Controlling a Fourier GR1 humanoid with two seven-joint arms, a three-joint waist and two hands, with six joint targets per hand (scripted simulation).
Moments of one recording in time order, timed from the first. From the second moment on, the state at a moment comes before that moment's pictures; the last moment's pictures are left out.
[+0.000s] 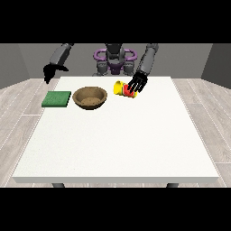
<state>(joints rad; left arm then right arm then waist) -0.65 0.25 -0.16 -0.76 -0.72 0.73 -0.19 -0.48 -0.32 -0.22 -0.74 -0.17 0.36 -0.61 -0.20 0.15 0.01</state>
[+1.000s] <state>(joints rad) -0.84 0.02 -0.53 -0.87 -1.28 0.27 0.29 -0.35 -0.41 -0.32 -0.50 -0.19 0.37 -0.72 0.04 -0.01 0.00</state>
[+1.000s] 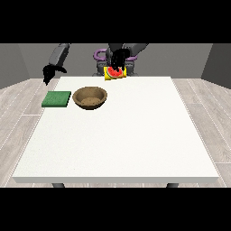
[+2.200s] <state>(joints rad) -0.92 0.03 -0.63 -1.04 -1.55 -0.07 0.22 -0.37 -0.44 -0.32 -0.48 -0.20 0.39 -0.72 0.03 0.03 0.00</state>
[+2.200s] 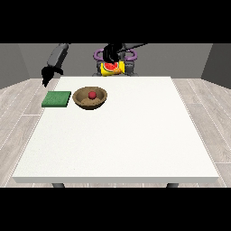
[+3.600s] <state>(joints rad) -0.47 0.08 0.00 -1.17 -0.39 0.12 -0.56 -0.47 -0.58 -0.51 -0.55 -0.42 0.42 -0.66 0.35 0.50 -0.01</state>
